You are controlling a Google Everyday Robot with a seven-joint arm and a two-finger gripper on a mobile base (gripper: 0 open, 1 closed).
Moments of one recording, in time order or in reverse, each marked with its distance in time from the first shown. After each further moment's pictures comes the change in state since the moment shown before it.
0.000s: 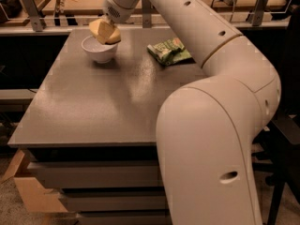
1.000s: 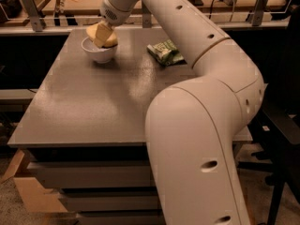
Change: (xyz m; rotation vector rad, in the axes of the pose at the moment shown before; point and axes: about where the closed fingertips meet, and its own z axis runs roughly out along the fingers) arm -0.002 -0.002 0.019 -0.030 0.005 0.010
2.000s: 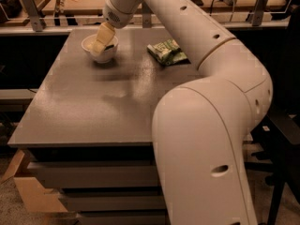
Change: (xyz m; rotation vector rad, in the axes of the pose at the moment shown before) arm 0.011 0.003 -0.003 -0.002 0.007 0.014
